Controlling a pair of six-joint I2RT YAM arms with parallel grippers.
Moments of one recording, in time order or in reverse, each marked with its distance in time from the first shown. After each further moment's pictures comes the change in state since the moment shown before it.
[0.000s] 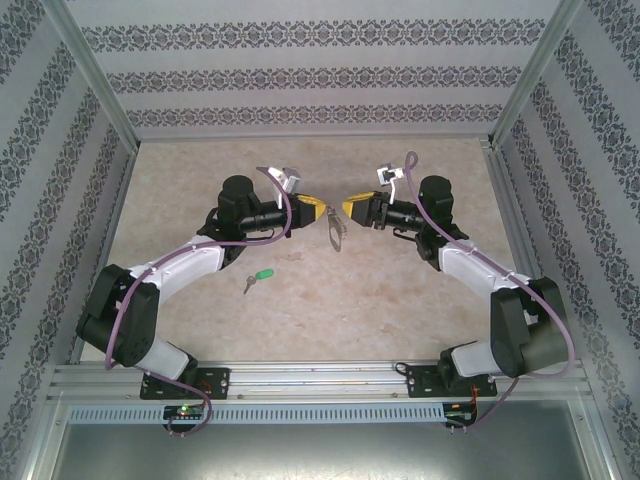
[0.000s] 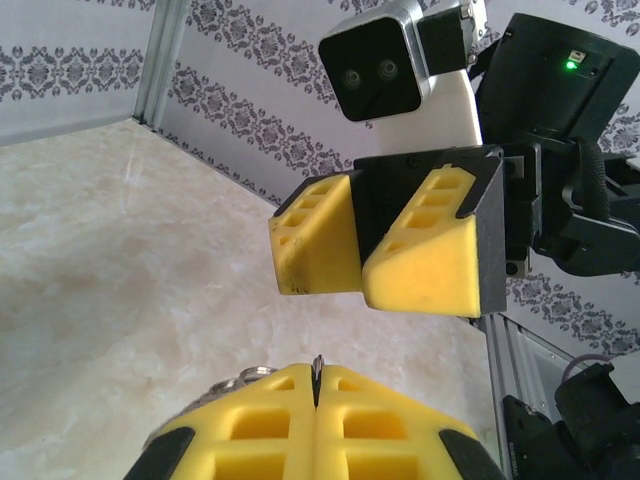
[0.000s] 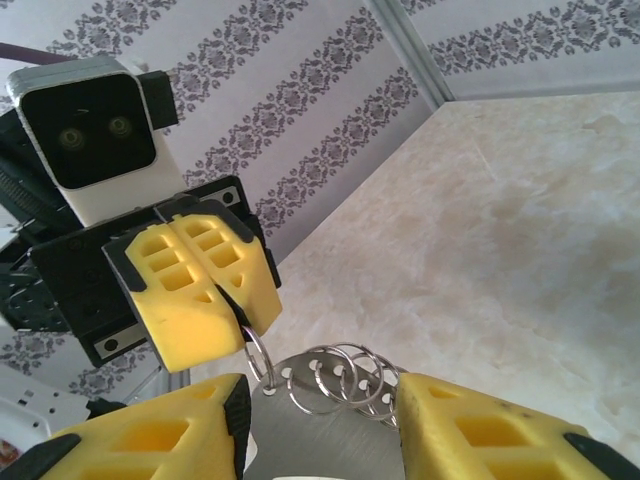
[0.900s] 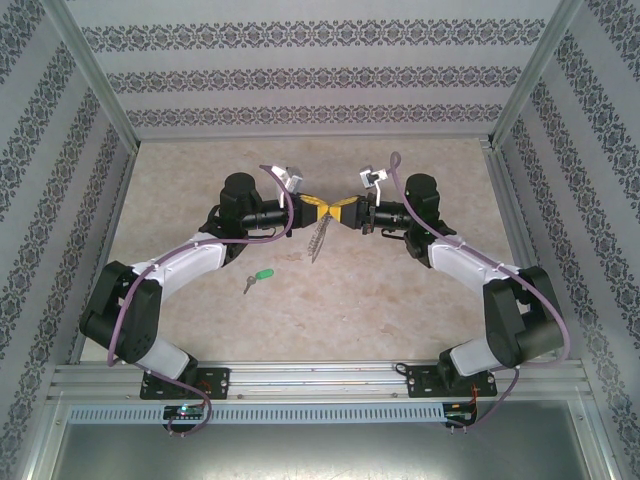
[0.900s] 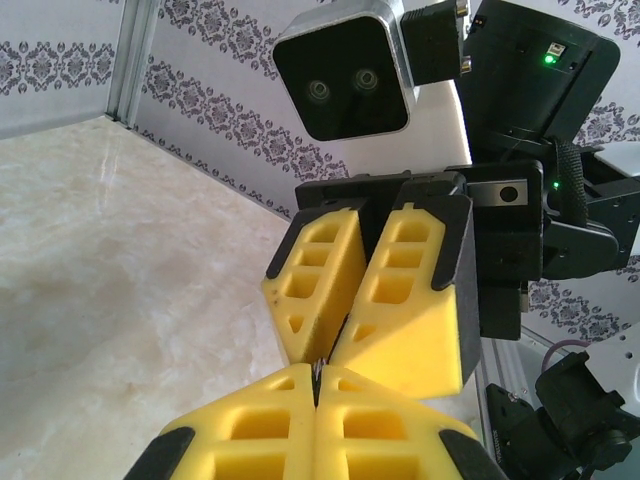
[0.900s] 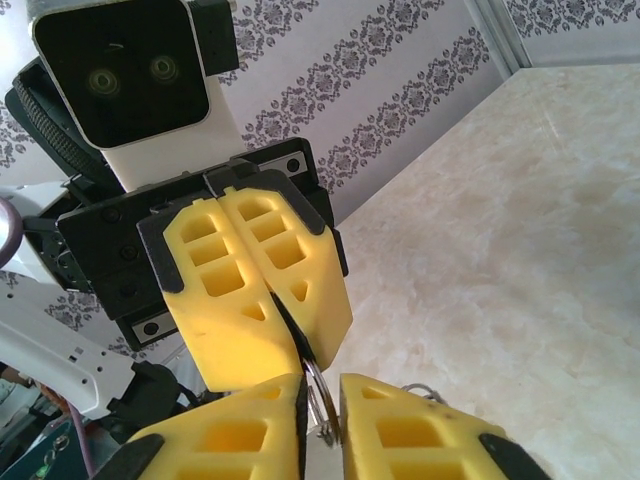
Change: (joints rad) left arm 0.000 0.023 0.027 -0.003 0.048 0.003; right arm 0.076 0.064 0.043 0.026 -0.057 0.000
